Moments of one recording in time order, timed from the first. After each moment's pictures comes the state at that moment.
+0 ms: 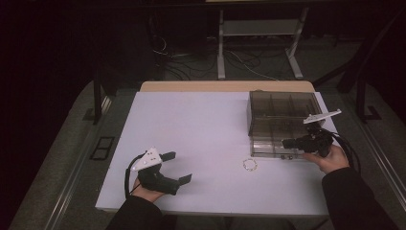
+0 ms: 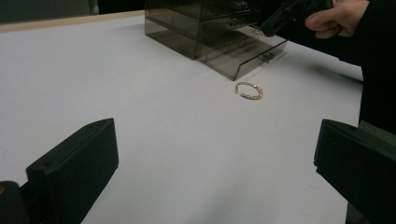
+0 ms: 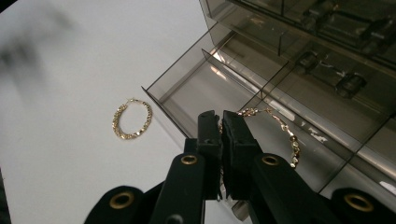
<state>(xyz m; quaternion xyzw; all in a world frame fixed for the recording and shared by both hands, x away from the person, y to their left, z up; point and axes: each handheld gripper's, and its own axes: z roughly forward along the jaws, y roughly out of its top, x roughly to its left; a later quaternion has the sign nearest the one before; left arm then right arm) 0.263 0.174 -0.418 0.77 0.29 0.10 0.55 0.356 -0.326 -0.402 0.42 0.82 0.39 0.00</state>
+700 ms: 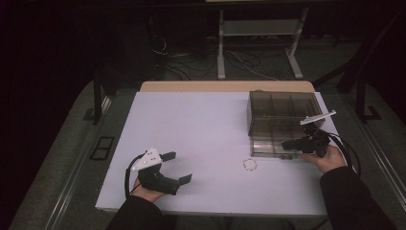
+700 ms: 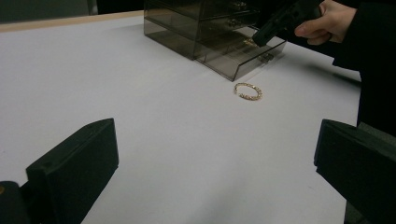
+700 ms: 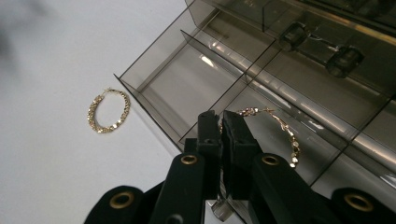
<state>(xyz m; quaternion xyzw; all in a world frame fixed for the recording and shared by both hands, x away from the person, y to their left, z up) 0.263 0.174 -0.418 0.77 0.29 0.10 0.55 0.366 -0.328 -0.419 0.43 0.82 0.37 -0.01</state>
